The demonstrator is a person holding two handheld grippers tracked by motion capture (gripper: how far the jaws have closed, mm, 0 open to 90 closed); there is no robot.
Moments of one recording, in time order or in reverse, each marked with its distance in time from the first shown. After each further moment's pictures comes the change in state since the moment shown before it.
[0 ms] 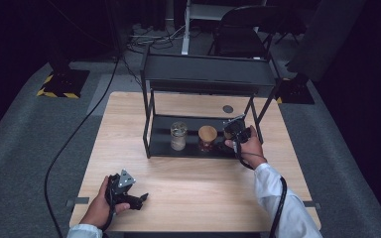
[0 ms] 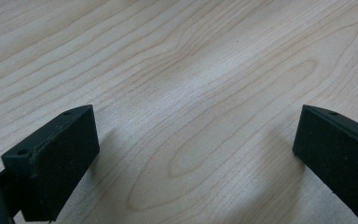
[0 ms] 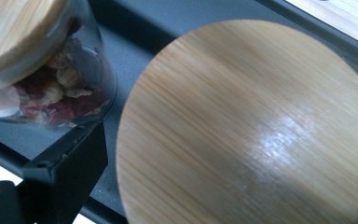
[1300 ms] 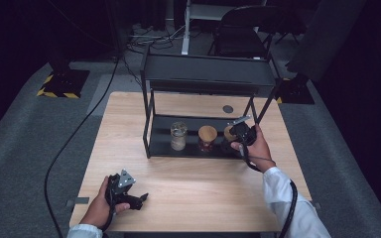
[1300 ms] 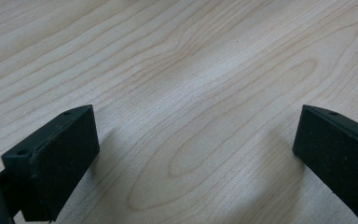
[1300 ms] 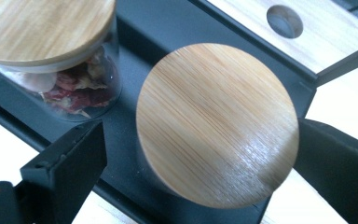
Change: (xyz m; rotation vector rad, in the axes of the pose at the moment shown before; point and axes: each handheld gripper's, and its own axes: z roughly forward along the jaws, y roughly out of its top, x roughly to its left) left arm 0.000 0.000 0.000 -0.001 0.000 -0.001; right arm -0.001 -0.010 -0.033 -0.107 -0.038 -0.092
